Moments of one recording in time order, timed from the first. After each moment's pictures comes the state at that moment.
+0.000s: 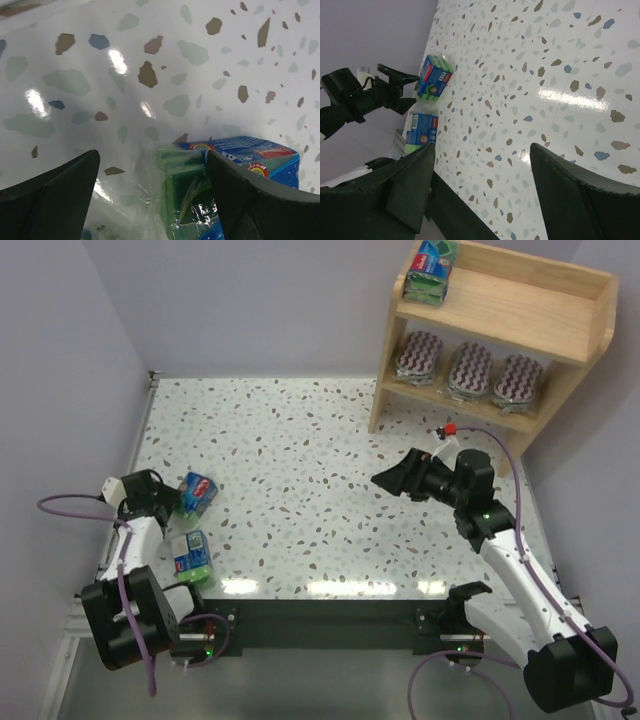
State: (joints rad) left arm 0.37 1.12 0.51 -0.27 -0.29 -0.78; right arm 0.25 0.89 0.66 -0.14 -0.52 0.68
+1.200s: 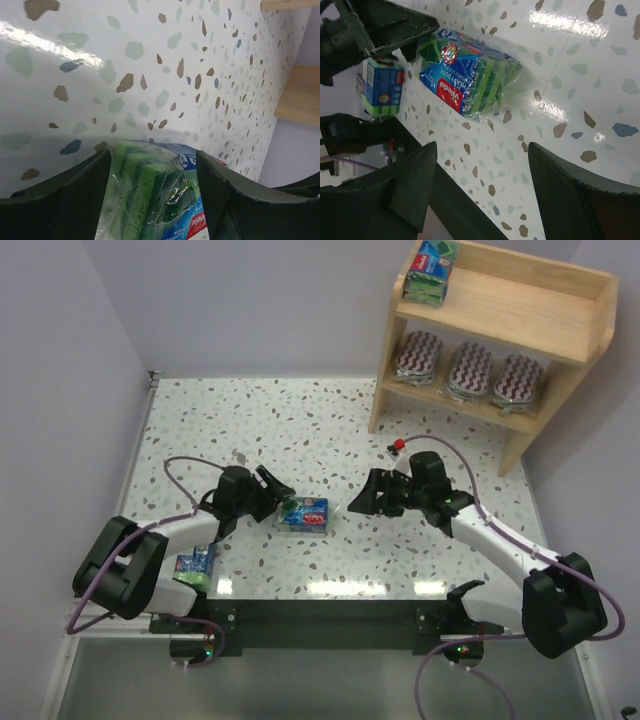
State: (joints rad) left arm -0.40 1.38 0.45 0.27 0.13 -1.08; right arm 0.42 1.18 0.65 -0.14 -0.50 0.59
